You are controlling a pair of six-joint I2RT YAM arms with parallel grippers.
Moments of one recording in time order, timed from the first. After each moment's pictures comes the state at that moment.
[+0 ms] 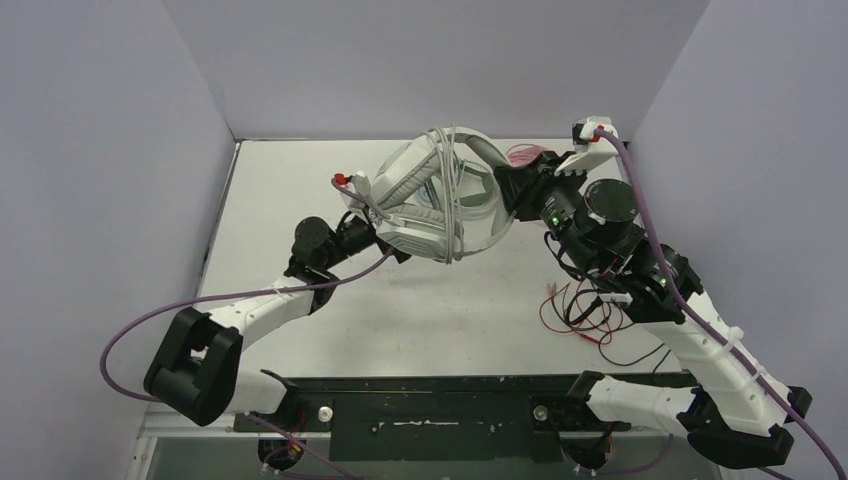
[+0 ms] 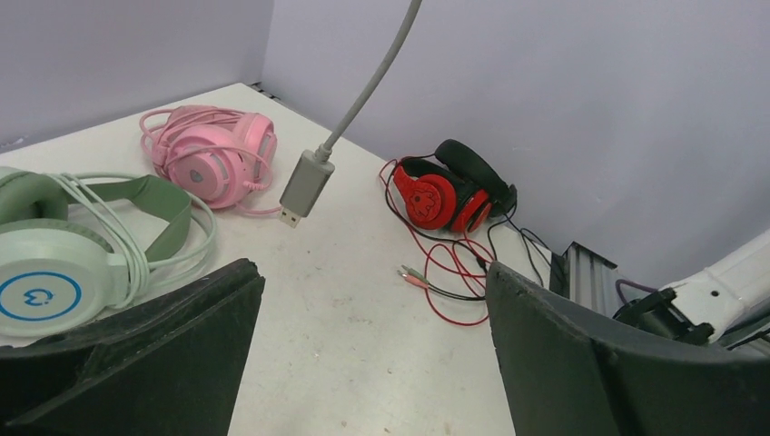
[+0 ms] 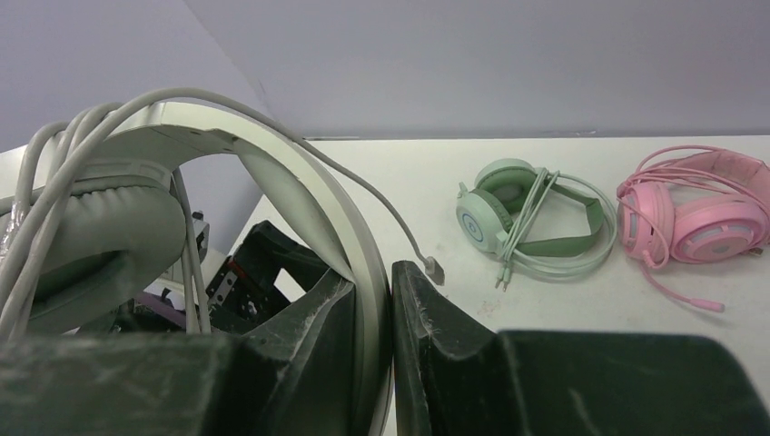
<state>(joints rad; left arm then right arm) -0.48 1.34 0.66 0.94 0.59 -0.54 0.84 1.04 1.51 -0.50 0.42 0.41</state>
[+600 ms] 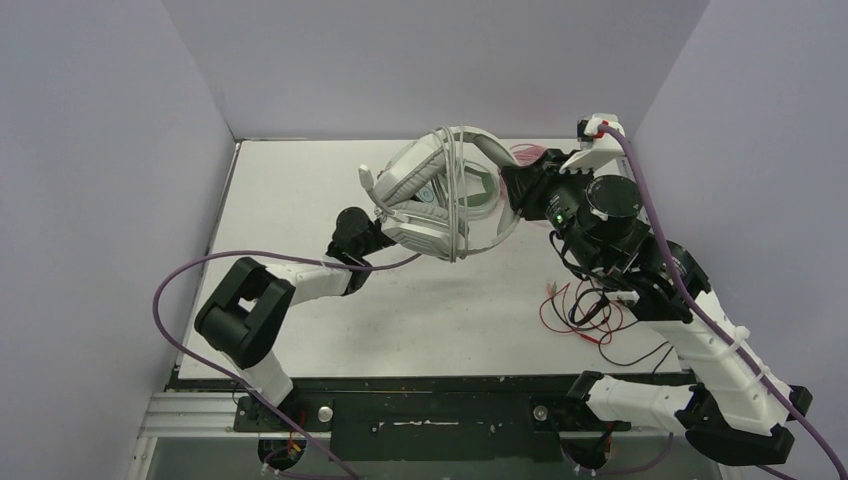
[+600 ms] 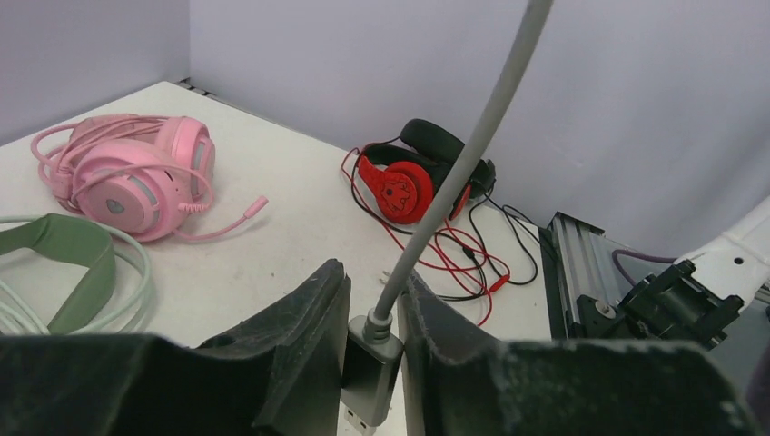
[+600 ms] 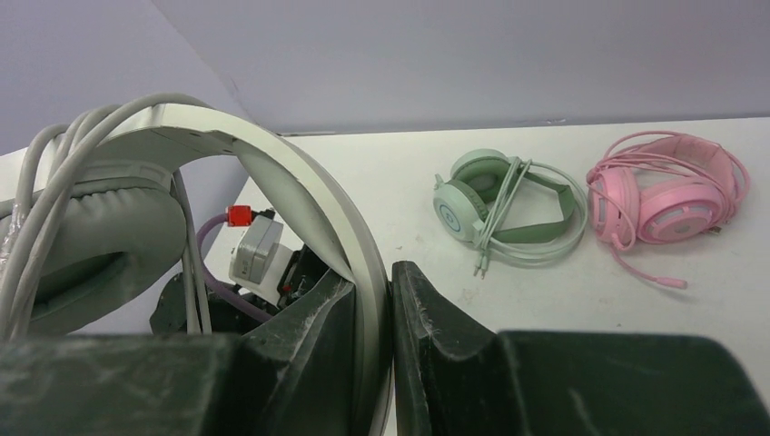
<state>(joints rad) -0.60 1.67 0.84 1.11 0.63 -0.48 0.84 1.06 1.58 -0.61 0.46 0.42</state>
